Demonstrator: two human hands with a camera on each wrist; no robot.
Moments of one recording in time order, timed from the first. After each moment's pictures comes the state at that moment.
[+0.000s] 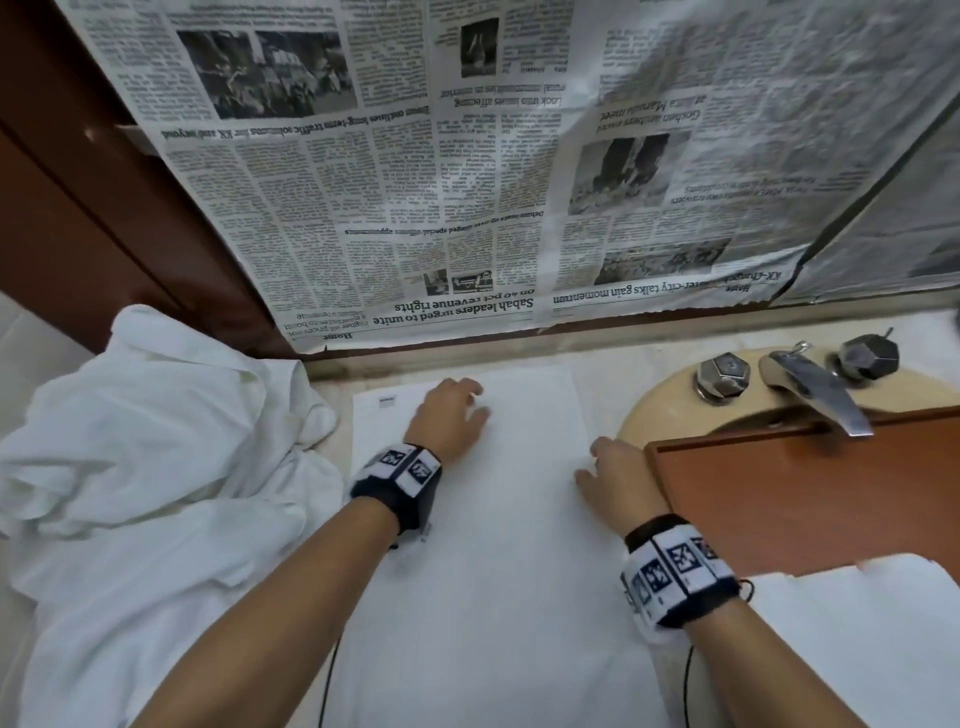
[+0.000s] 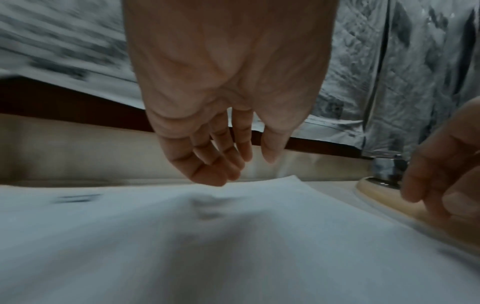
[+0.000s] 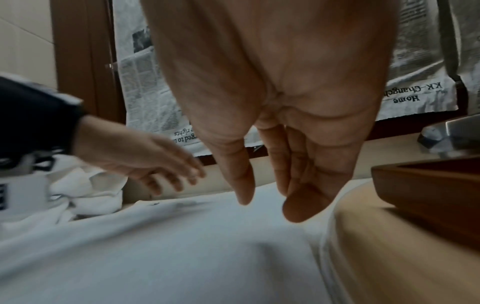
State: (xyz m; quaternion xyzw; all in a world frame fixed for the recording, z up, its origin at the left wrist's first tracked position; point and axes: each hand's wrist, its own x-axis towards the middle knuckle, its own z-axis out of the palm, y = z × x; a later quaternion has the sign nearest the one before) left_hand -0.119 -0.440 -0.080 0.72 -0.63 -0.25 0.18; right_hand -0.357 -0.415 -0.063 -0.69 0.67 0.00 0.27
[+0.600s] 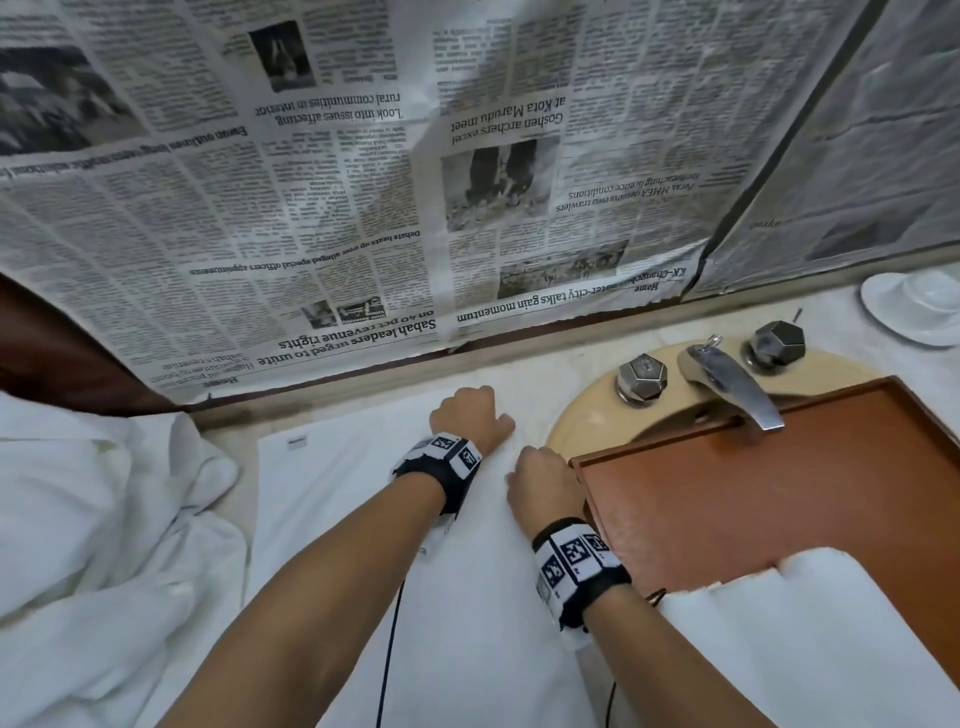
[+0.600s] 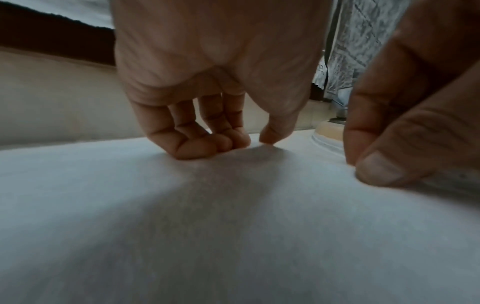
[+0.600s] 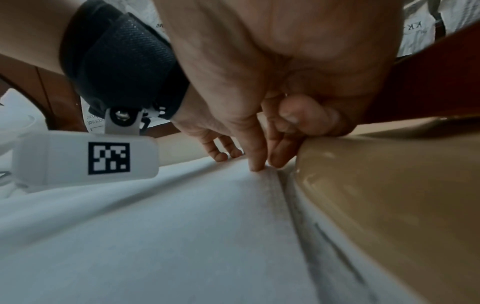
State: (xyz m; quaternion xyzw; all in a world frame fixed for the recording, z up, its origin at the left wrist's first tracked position) left_hand -0.254 -0.521 -0.096 0.73 -0.65 -0.20 -0.01; right_hand -0.360 -0.438 -0.079 -0.67 0.71 -0.01 0.23
